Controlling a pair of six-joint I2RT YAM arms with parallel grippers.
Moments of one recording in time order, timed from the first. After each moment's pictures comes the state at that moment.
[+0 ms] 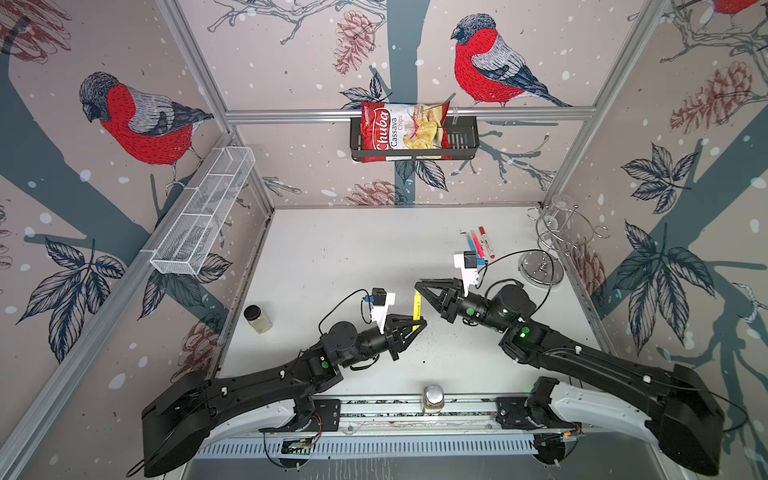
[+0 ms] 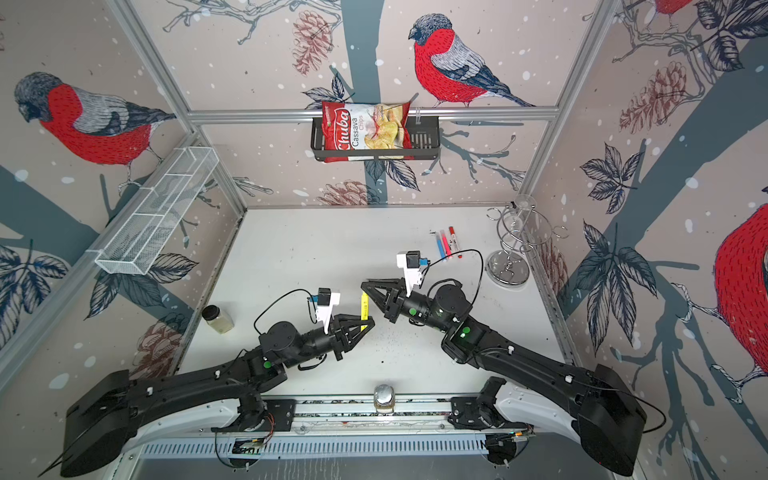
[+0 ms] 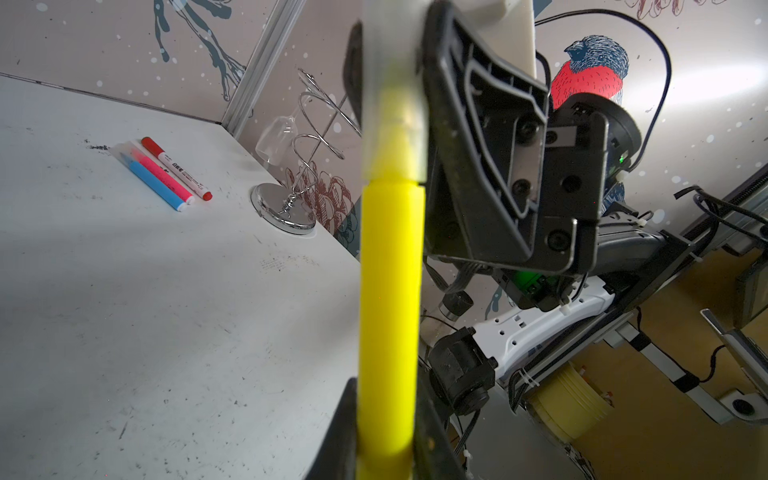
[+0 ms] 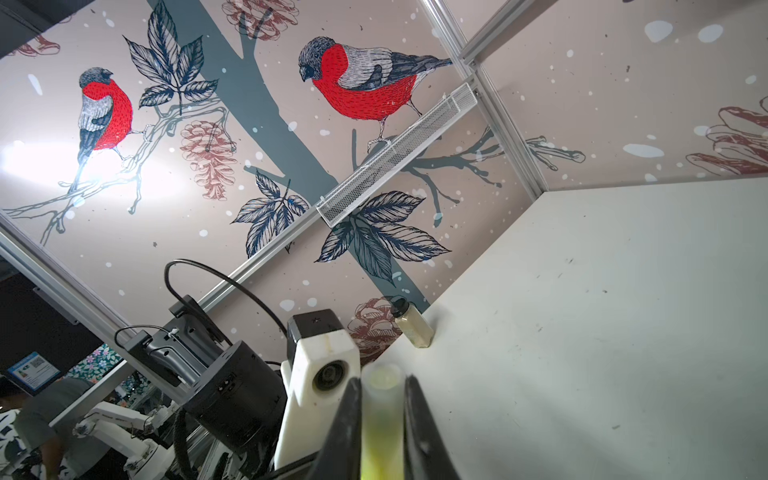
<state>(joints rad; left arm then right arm) -1.03 0.94 0.30 0.72 0.18 -0.66 0.91 1.03 0.55 0.64 -0.34 0.66</state>
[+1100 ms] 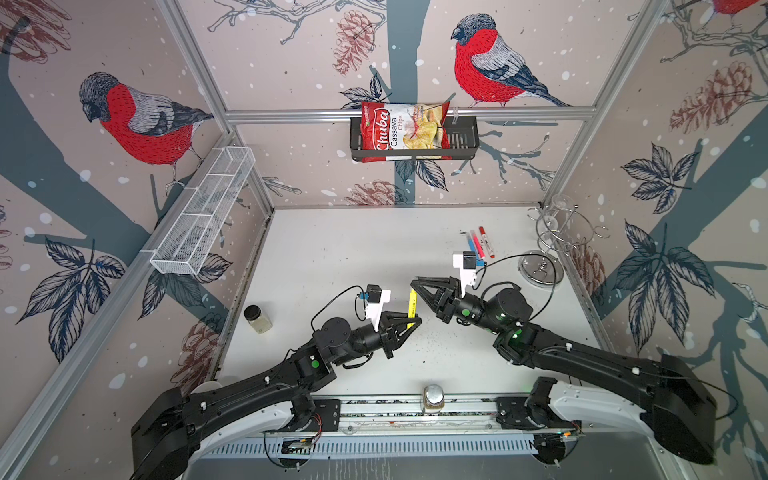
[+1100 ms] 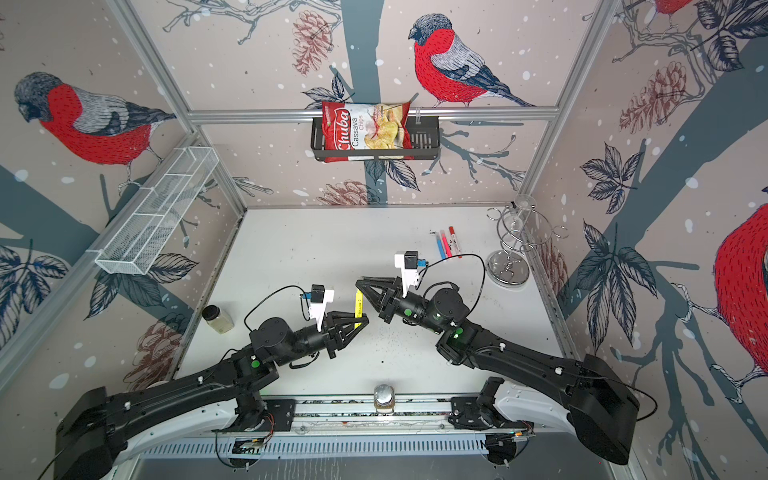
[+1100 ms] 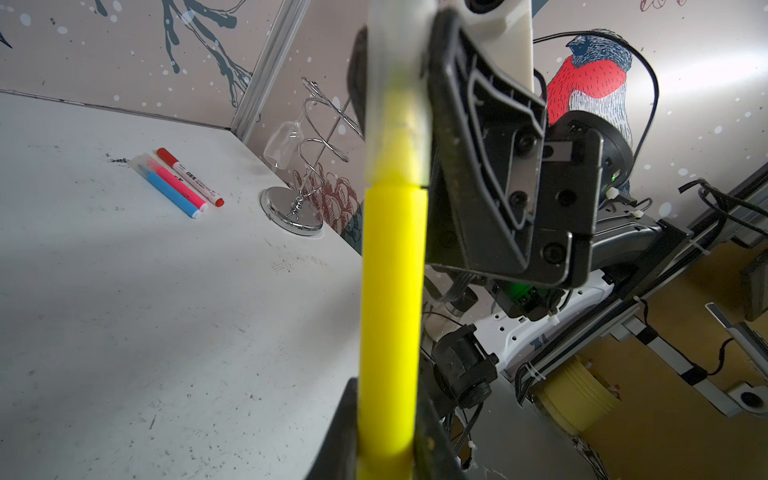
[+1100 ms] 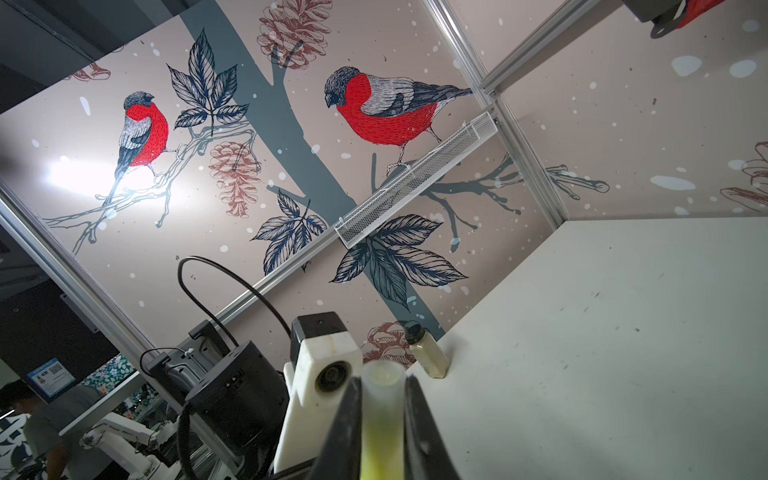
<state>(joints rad) -0.98 0.81 0.33 0.53 0.22 -0.62 0.96 1.09 0.54 0.76 -0.29 0.65</state>
